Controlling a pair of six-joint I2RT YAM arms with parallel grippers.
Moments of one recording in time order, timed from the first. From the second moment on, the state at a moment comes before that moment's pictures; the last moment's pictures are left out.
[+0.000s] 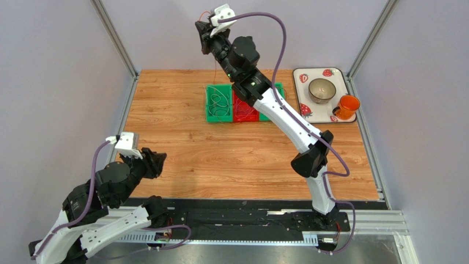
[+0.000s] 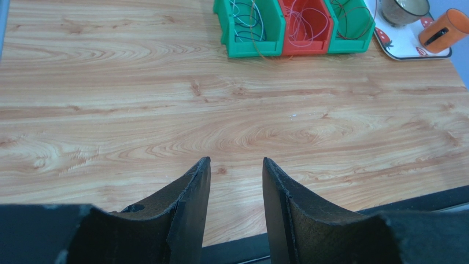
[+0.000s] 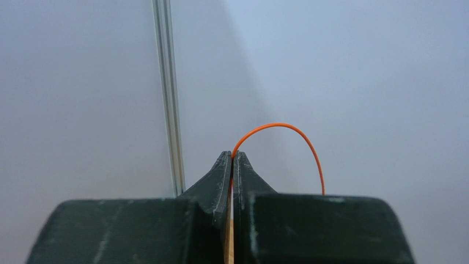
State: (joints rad) left arm -0.97 0.33 0.99 -1.03 -0.64 -0.49; right arm 0.82 2.08 2.42 0.10 0.18 -0.10
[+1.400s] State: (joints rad) left arm -0.96 0.33 0.98 -1.03 -0.64 -0.49; right arm 0.70 2.18 1.91 0.24 0.07 0.38
